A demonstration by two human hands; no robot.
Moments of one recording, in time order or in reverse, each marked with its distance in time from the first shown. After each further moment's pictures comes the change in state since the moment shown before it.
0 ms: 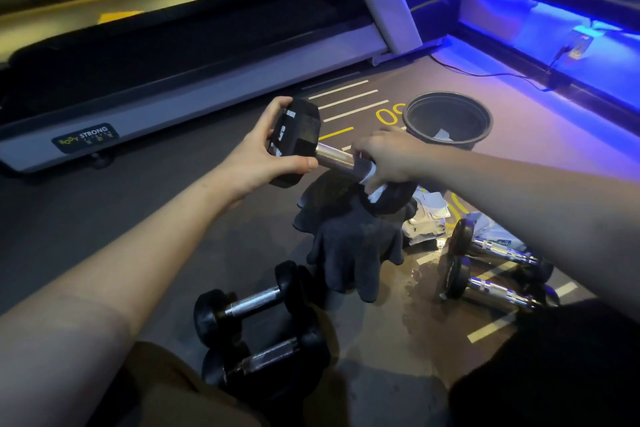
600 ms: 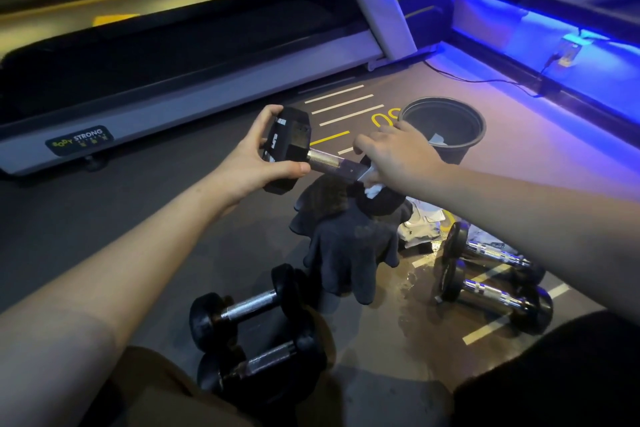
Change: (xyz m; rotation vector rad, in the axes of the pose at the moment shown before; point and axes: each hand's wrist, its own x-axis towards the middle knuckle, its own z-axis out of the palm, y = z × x) left_hand -0.003 -0.007 -0.005 -0.037 0.004 -0.046; right_hand -0.021 0.000 0.009 -0.315 0.325 -0.028
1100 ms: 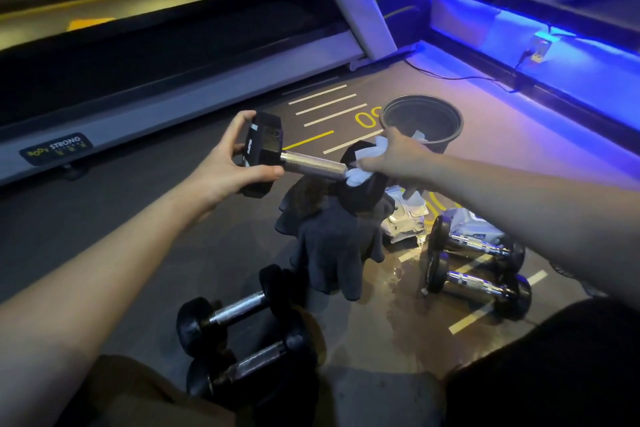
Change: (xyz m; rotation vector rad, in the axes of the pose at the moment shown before) left_hand -0.001 -0.011 -0.006 -0.009 0.006 -0.033; right_hand -0.026 0.010 -0.017 0.934 -0.327 0.776
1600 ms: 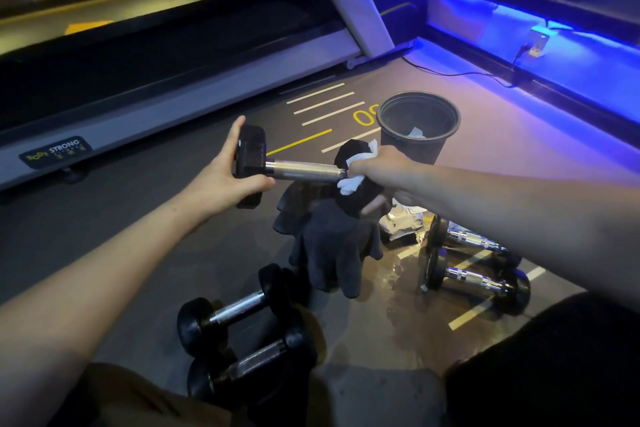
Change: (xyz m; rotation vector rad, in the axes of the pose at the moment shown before) left_hand -0.010 -0.005 0.005 0.262 0.034 -0.066; right_hand -0.006 -0.001 0.029 0.654 -0.161 0.138
